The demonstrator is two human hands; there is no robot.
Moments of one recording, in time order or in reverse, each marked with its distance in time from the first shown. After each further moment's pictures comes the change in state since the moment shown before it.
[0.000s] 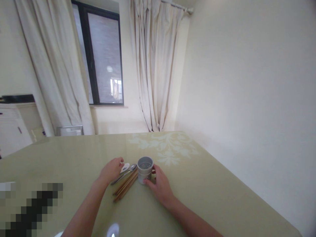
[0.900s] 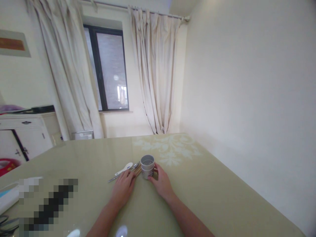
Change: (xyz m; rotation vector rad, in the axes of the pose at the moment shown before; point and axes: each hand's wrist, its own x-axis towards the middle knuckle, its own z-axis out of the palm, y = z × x) left_hand -0.080 0.032 0.055 0.012 0.241 0.224; right_hand 0.012 0.026 0.015 0.170 0.079 -0.038
